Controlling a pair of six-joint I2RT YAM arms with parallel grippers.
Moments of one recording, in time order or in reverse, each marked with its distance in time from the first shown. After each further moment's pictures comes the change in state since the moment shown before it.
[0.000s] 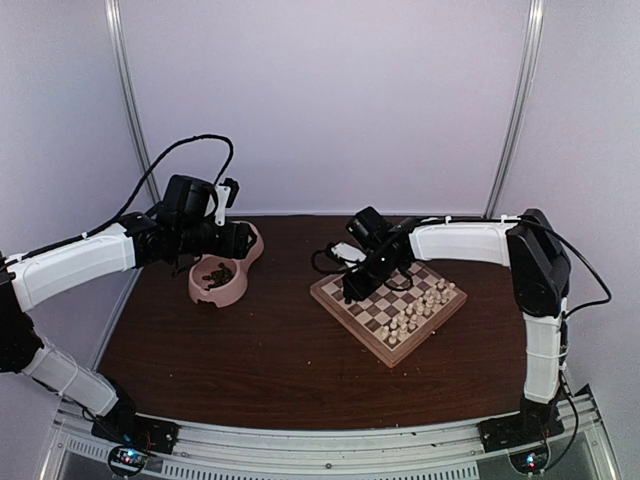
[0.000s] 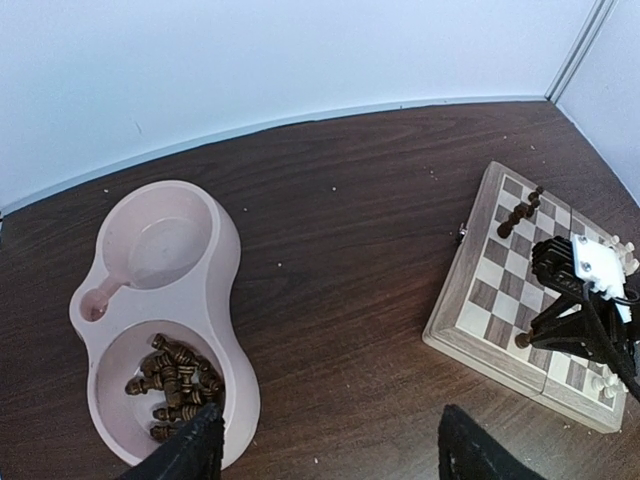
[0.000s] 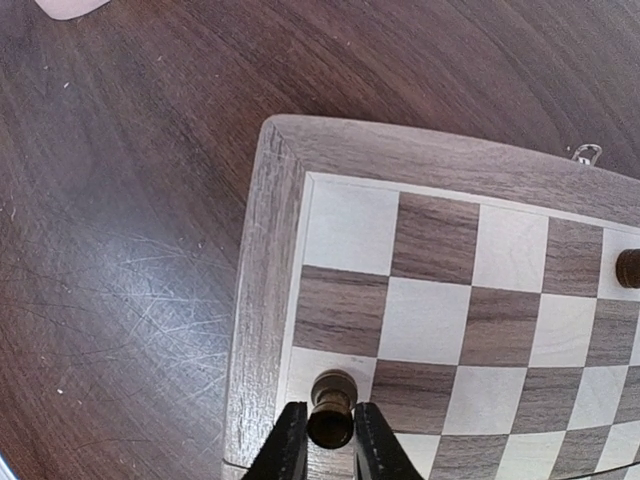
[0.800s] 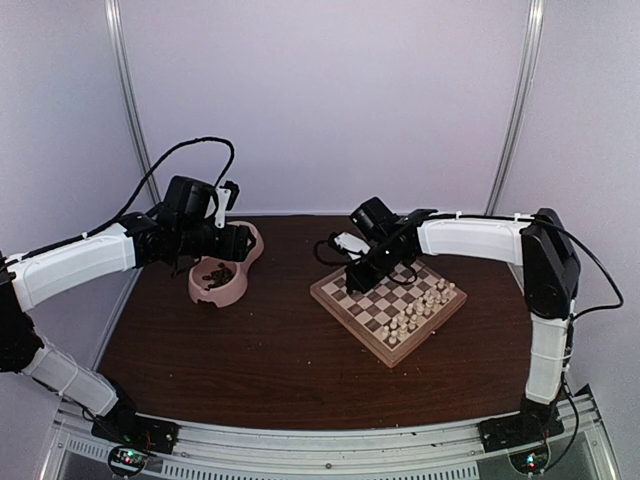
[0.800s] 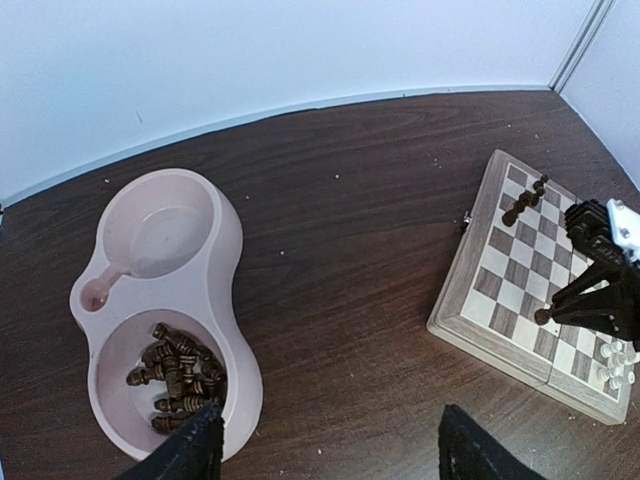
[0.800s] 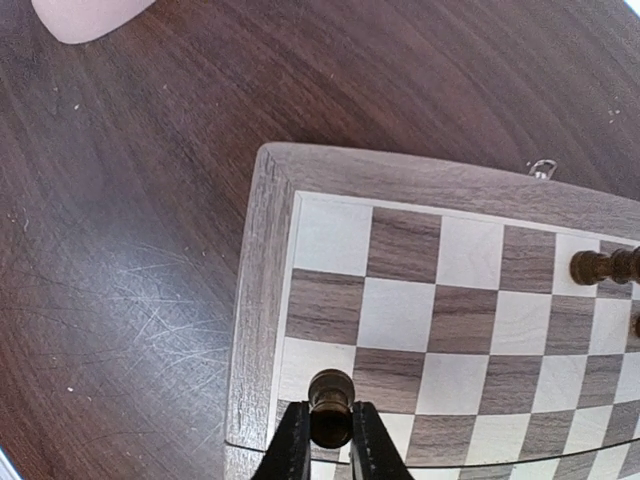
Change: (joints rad) left arm 0.000 0.001 0.000 -0.027 0.000 0.002; right arm 0.000 -0.043 0.001 -0.011 0.027 -0.001
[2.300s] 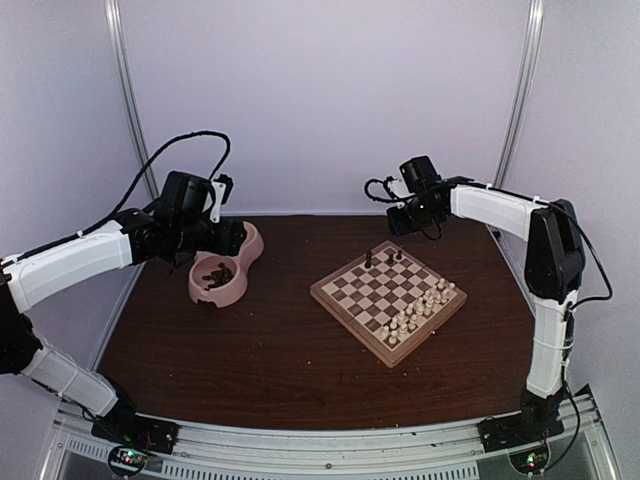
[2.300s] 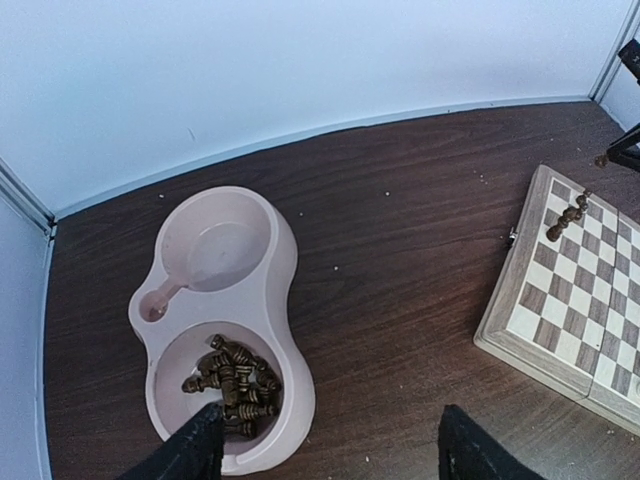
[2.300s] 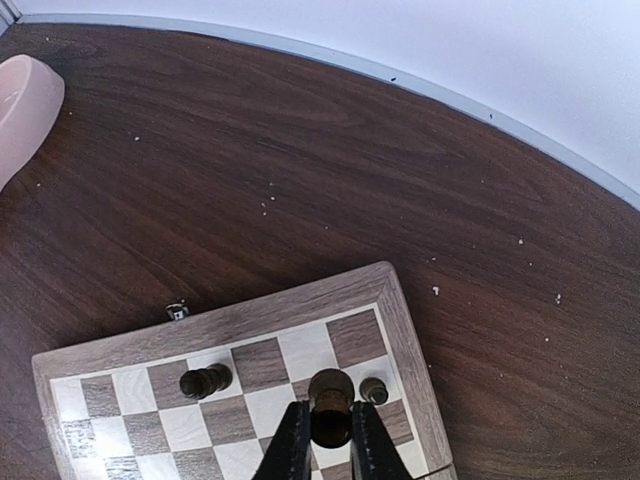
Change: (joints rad) left arm 0.000 -0.016 0.021 -0.026 -0.124 0.050; right arm -0.301 0.025 0.187 0.044 0.132 0.065
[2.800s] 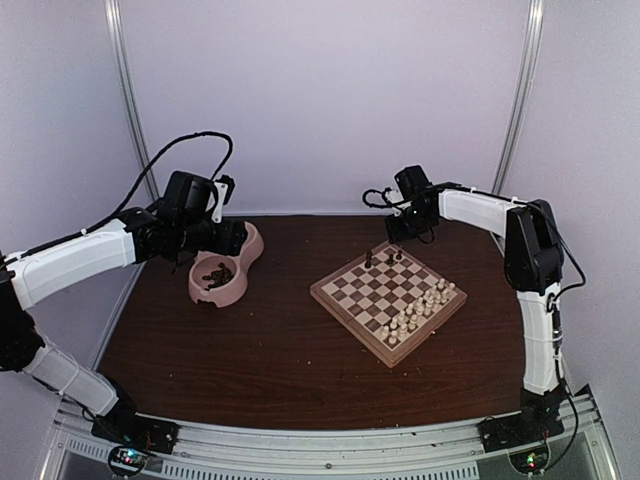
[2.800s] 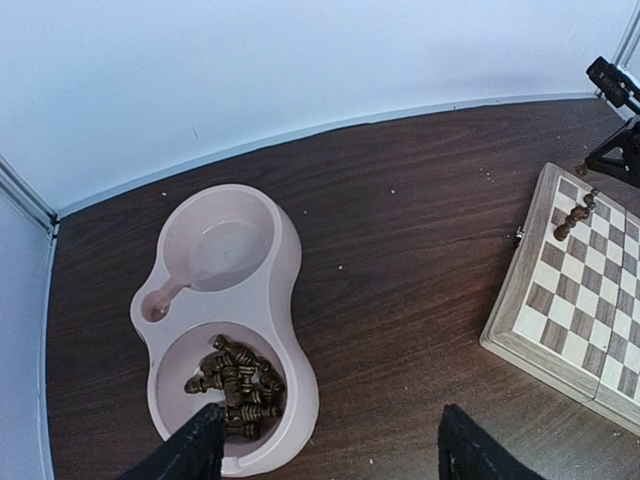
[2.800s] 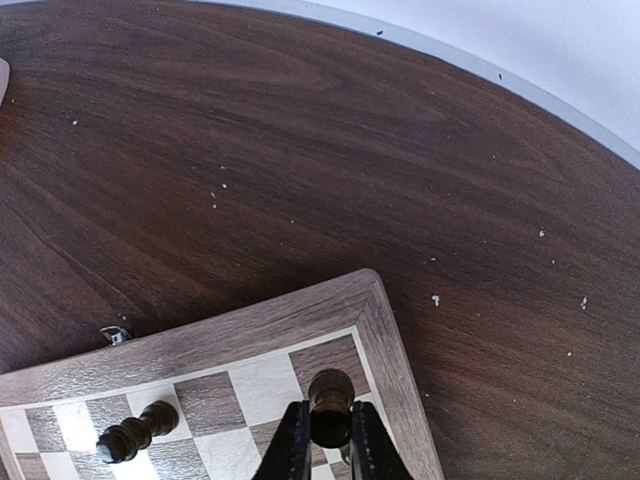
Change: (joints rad) left arm 0.000 0.024 0.016 -0.002 -0.012 0.003; right arm -0.038 0.180 0.139 -0.040 -0.006 -0.004
